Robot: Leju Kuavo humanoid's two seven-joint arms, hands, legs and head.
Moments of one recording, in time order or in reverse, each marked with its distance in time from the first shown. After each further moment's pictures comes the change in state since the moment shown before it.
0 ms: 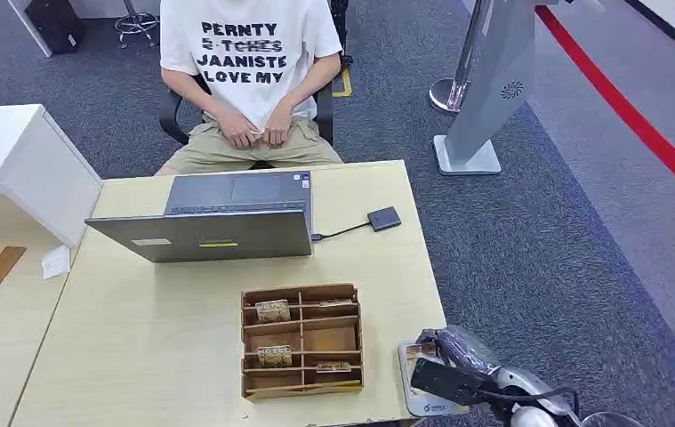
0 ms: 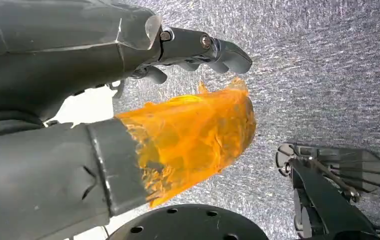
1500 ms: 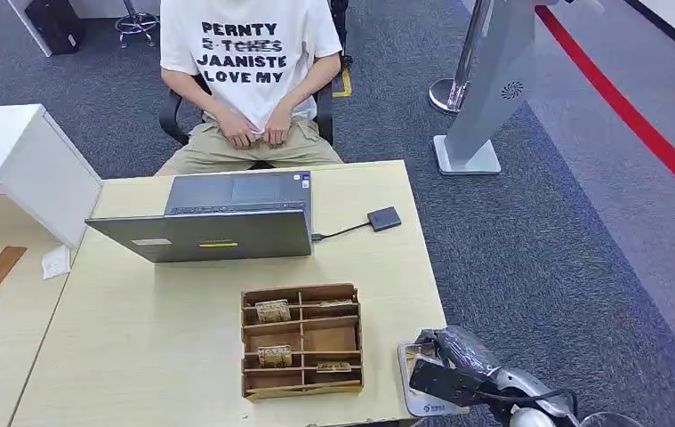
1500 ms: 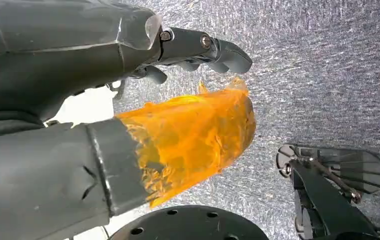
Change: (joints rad) left arm 0.000 0.000 0.000 0.000 -0.006 0.002 0.002; right arm 0.000 -0.001 0.010 0.000 0.002 -0.009 0.002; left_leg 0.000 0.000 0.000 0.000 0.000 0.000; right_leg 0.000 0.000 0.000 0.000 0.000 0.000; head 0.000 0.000
